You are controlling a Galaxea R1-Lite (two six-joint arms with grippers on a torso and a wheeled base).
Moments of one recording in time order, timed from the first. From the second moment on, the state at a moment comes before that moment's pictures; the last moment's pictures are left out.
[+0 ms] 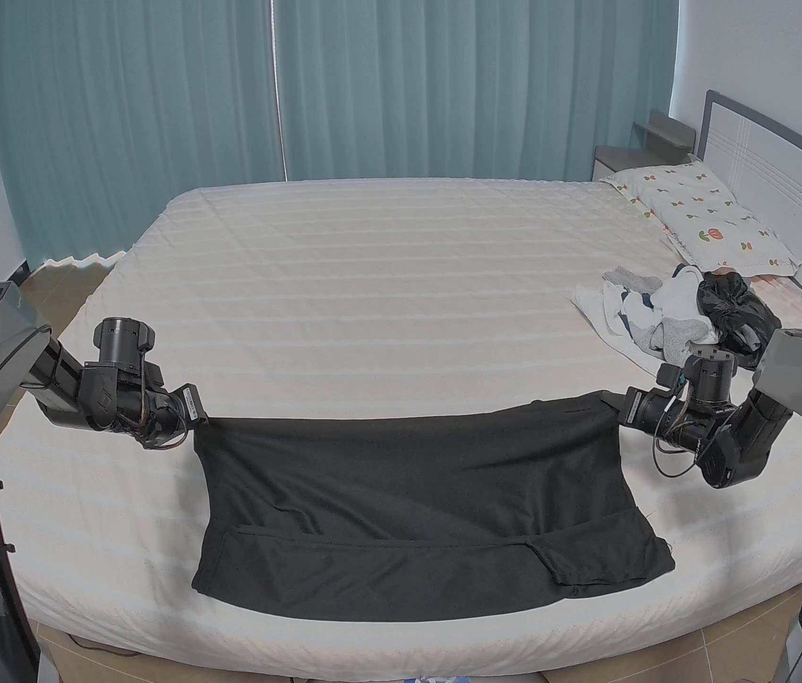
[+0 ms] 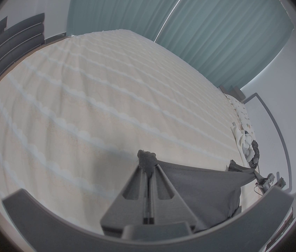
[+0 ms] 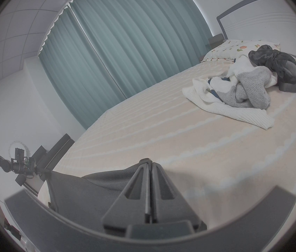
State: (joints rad) left arm 0.05 2.23 -1.16 -0.27 -0.24 -0.41; right arm 0.02 2.40 -0.93 -1.13 0.37 0.36
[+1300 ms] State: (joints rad) left arm 0.05 2.39 -1.19 -0.64 -0.24 -0.49; right arm 0.04 2.63 -1.14 -1.29 0.20 0.34
